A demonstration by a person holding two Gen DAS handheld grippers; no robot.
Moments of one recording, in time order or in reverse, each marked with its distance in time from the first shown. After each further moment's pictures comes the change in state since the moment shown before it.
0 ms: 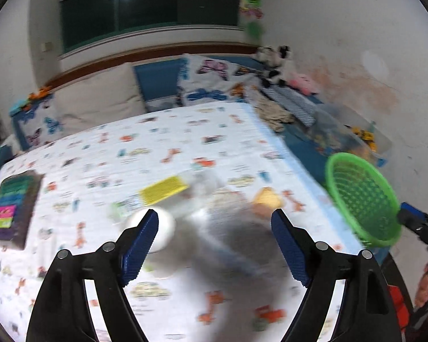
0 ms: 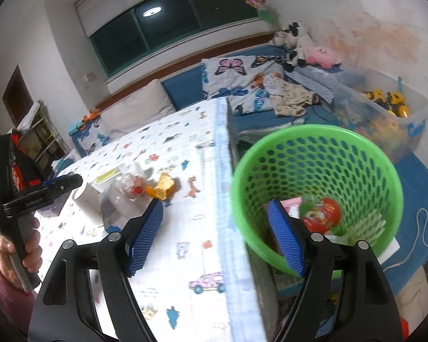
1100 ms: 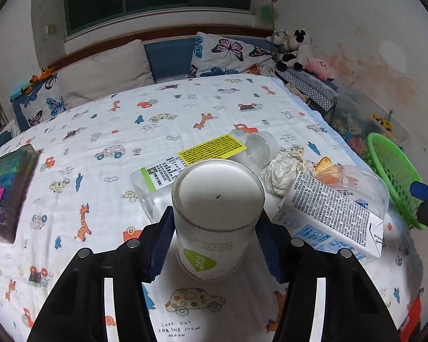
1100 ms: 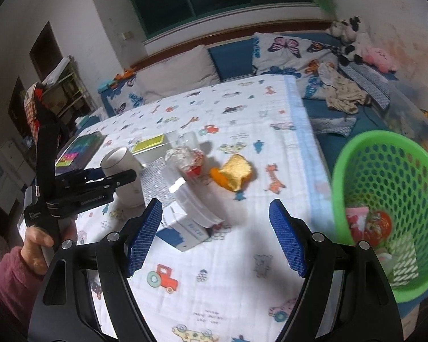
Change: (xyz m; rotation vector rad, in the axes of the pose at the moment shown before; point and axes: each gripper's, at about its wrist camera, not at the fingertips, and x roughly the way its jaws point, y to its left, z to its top) left arm 0.060 0.057 -0.030 -0.008 0.072 -0.005; right arm 0.075 0.096 -0.003 -0.181 0.138 0.128
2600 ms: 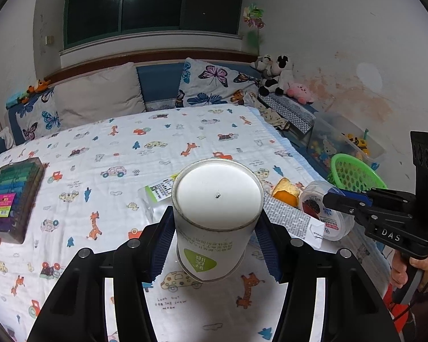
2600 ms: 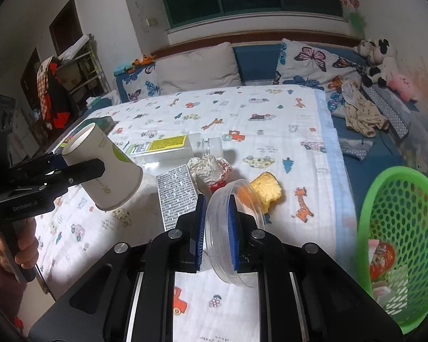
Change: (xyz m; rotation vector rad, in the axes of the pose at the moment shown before) left arm -0.075 -0.007 -0.001 -0.003 -0.118 -0.084; right arm 0.020 0.022 0.014 -0.123 -0.003 0.028
